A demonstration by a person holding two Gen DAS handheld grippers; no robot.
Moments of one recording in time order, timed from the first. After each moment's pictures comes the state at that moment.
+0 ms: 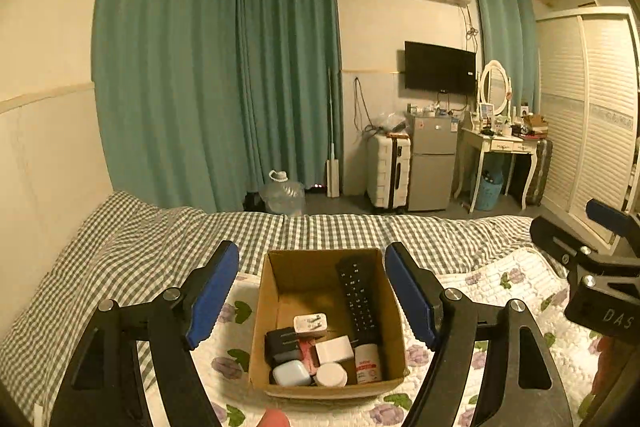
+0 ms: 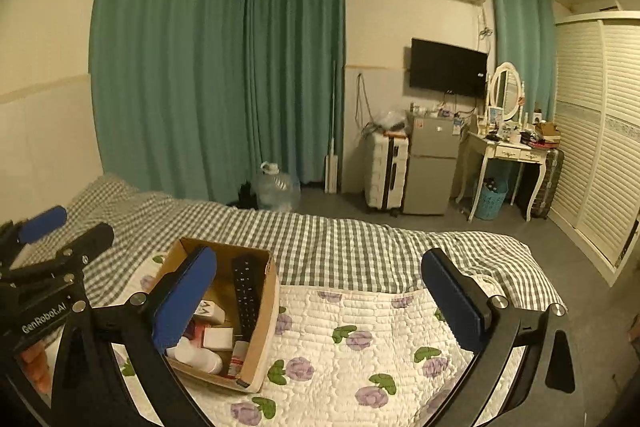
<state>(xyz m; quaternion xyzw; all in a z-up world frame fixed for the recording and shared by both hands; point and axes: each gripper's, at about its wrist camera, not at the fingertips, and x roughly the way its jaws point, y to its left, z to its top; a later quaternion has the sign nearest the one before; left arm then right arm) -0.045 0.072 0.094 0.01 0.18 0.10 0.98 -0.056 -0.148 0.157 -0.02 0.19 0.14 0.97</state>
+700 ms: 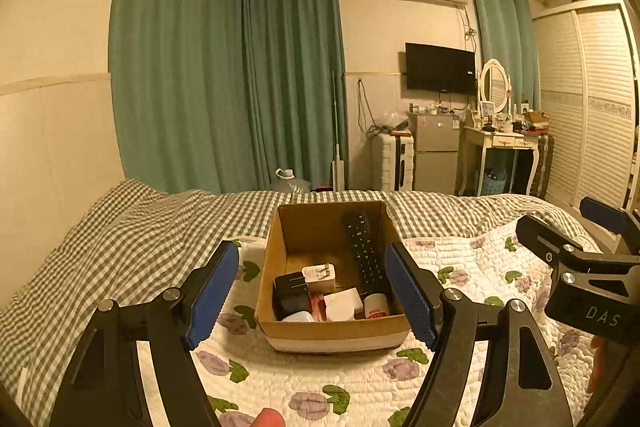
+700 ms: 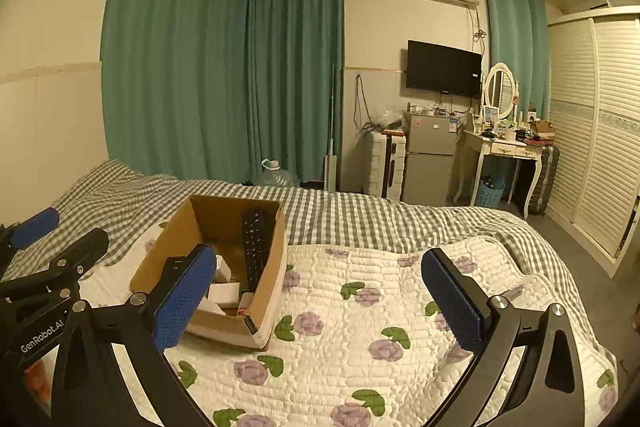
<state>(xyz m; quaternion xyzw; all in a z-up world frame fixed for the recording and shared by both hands) -0.103 0.068 0.023 0.02 0.17 0.11 0.98 -0.115 -0.145 0.085 -0.02 0.18 0.14 0.97</state>
